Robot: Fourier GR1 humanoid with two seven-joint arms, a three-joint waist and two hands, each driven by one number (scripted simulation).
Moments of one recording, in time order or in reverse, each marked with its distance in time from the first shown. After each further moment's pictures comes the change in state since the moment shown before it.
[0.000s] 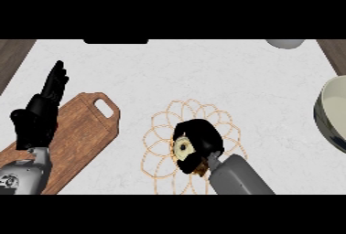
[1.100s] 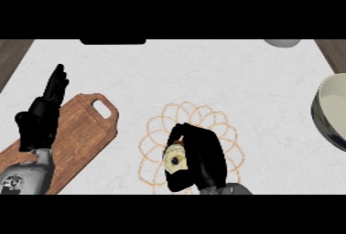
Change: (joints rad) left arm 0.013 -0.050 0.044 0.025 -0.041 -0.030 -0.035; right arm 0.108 0.019 0.148 -0.439 0.134 -0.233 0.442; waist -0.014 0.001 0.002
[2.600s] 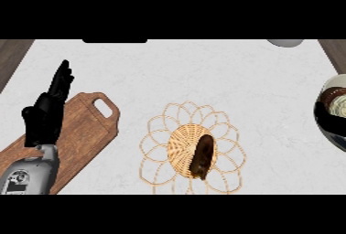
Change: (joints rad) left arm -0.035 -0.030 0.002 0.004 -0.029 -0.014 0.019; right arm 0.132 -0.355 -0.874 -0.191 -0.194 -0.164 -0.285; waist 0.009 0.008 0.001
